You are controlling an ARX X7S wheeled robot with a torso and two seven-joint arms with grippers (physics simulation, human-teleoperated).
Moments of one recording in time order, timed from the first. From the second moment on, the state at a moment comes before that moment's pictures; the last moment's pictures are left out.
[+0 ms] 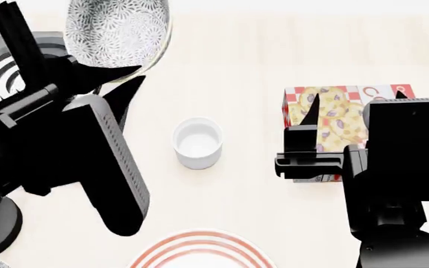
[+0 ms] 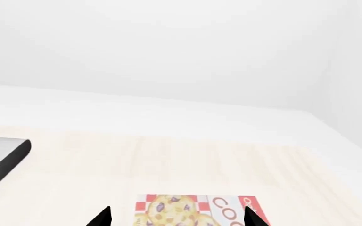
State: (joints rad) left arm -1.50 -0.64 1.13 0.63 -0.40 -1.07 0.05; right arm 0.62 0.38 -0.03 -0.53 0.46 0.98 0.28
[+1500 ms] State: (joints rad) left arm -1.46 -0.60 1.66 1.03 -0.32 -1.18 0.09; right arm 0.62 0.40 -0.04 -0.53 0.48 0.96 0.30
